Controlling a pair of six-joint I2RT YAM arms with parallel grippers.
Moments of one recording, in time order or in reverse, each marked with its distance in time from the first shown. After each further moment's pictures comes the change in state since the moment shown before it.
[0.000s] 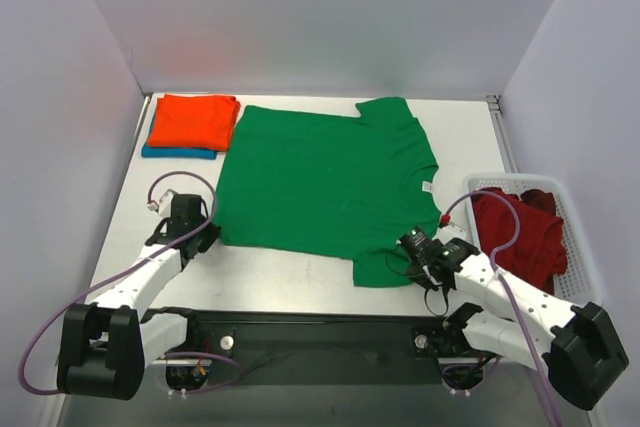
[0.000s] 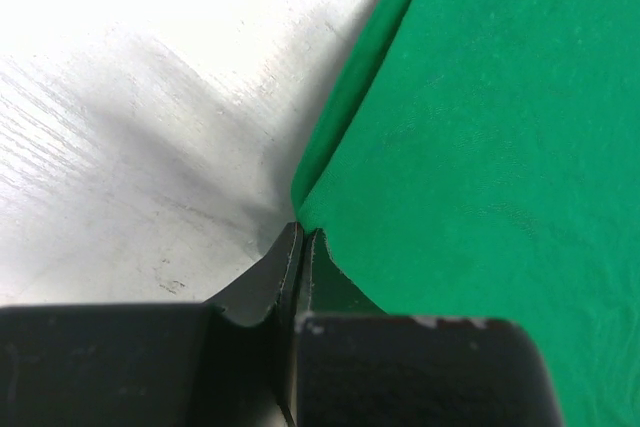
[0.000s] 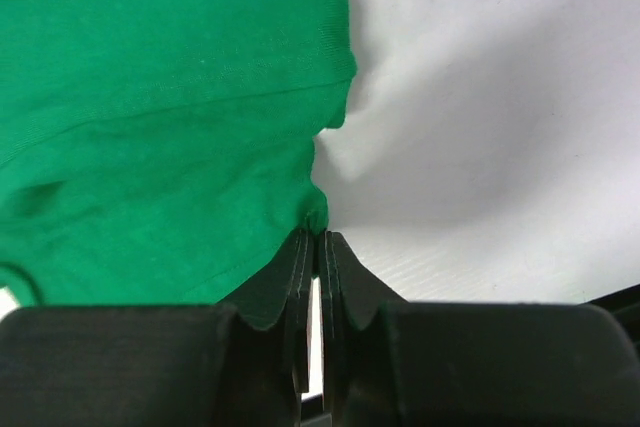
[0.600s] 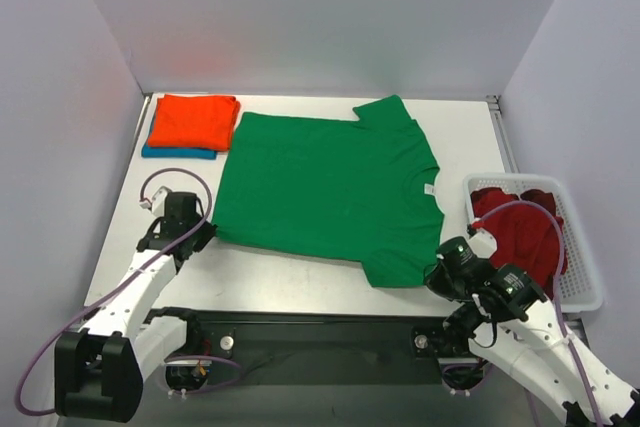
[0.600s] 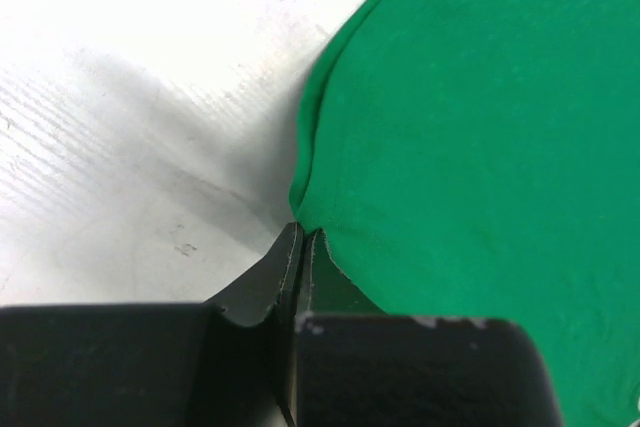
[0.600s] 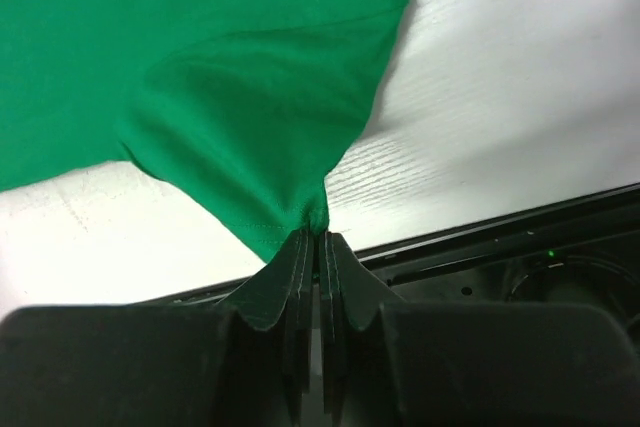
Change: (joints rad) left arm 0.000 -0.115 0.050 -0.152 -0.029 0.010; right arm 0.001 -0.482 0.137 -0.349 -0.104 -0.056
